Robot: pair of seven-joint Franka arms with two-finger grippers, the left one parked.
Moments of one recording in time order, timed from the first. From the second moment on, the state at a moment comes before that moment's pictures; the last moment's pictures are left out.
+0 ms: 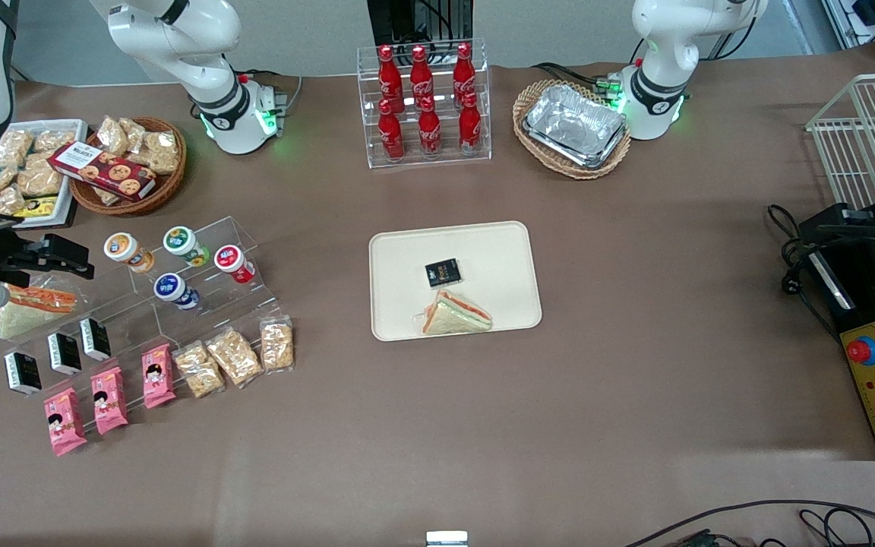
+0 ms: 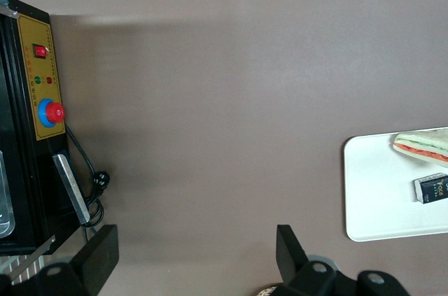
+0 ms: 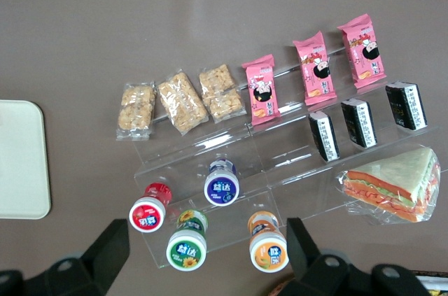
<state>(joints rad) 0.02 0.12 -0.06 -1.49 0.01 1.56 -0.13</state>
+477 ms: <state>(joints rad) 0.02 0.12 -0.05 -1.49 0.01 1.51 -0.13</state>
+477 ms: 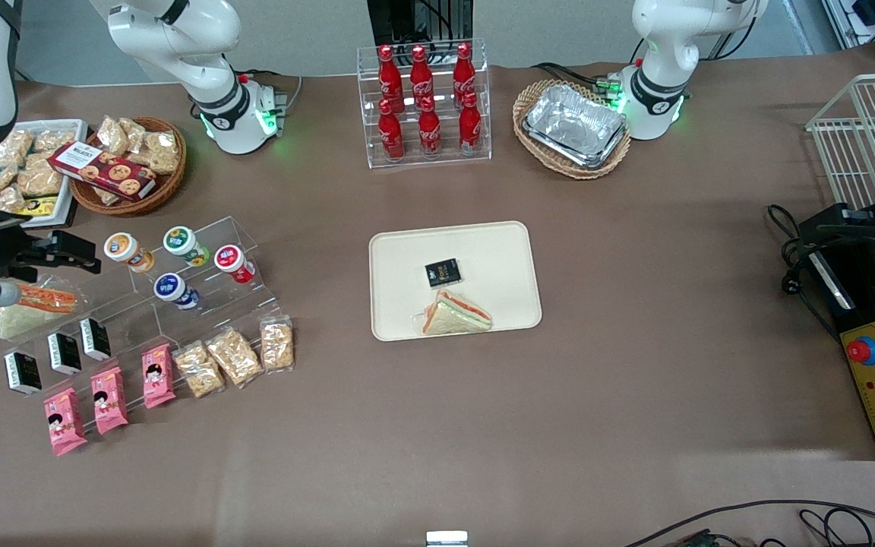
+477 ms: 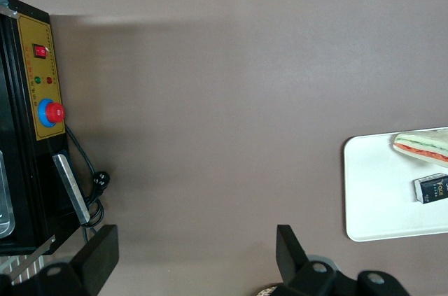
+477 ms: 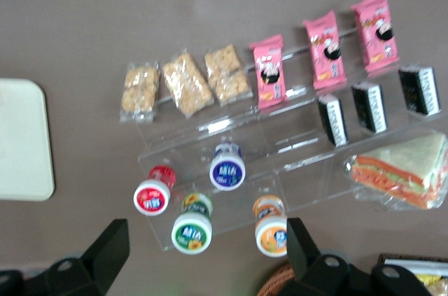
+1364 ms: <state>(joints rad) 0.03 -0.25 -0.03 -1.99 0.01 1.68 -0.13</state>
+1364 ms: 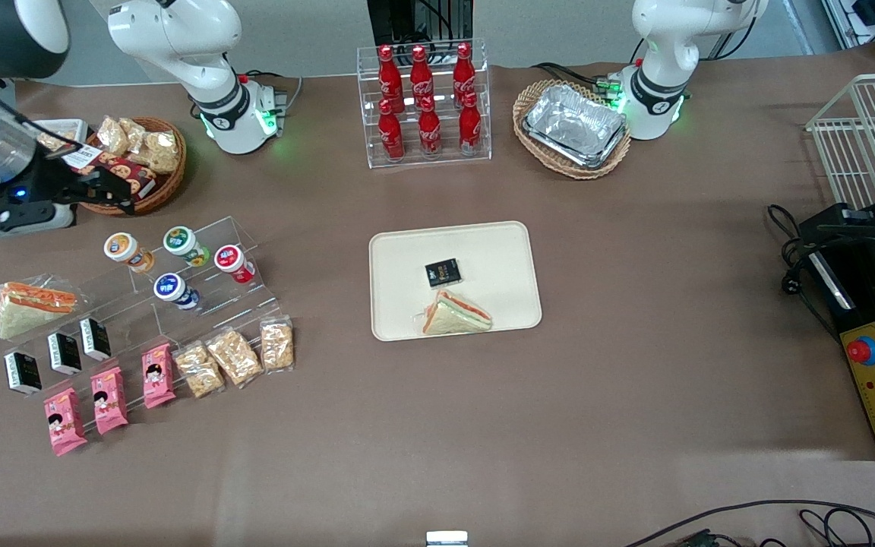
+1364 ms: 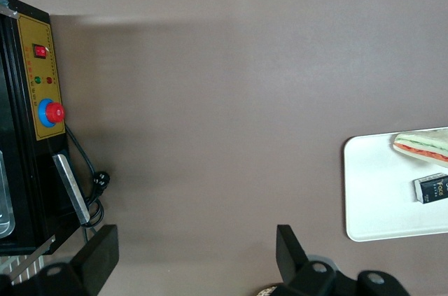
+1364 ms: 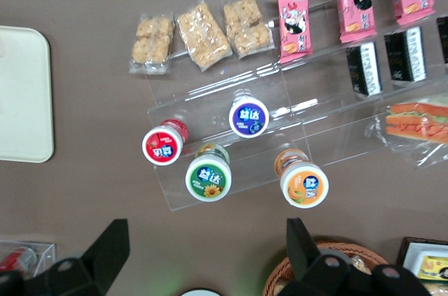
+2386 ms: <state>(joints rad) 0.05 -0.31 -0.02 -2.39 0.01 2.05 -0.13</state>
